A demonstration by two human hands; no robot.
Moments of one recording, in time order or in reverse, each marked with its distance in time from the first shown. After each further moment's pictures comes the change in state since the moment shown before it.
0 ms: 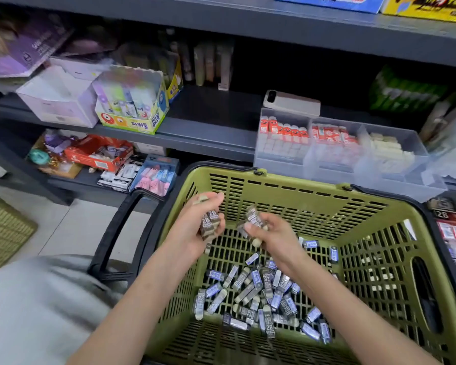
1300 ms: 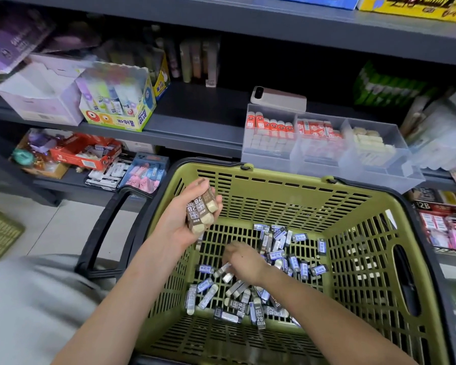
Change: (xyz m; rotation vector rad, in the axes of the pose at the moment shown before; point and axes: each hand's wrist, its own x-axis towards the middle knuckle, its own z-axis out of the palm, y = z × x) left_hand -0.002 0.005 0.011 -0.230 -0.166 0.019; right_hand 0.035 0.094 -0.007 -1.563 -0.431 -0.421
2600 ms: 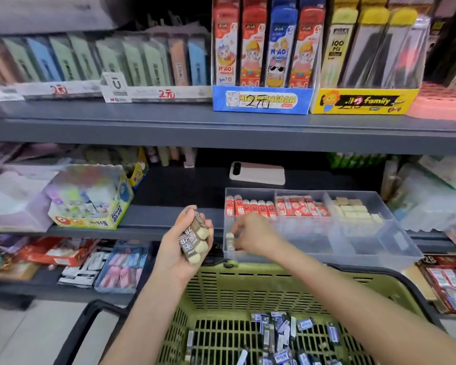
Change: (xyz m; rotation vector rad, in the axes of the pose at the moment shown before) left_hand 0.089 0.052 0.069 -0.168 -0.135 0.097; right_hand 0.036 0.039 -0.240 0.543 0.358 0.449
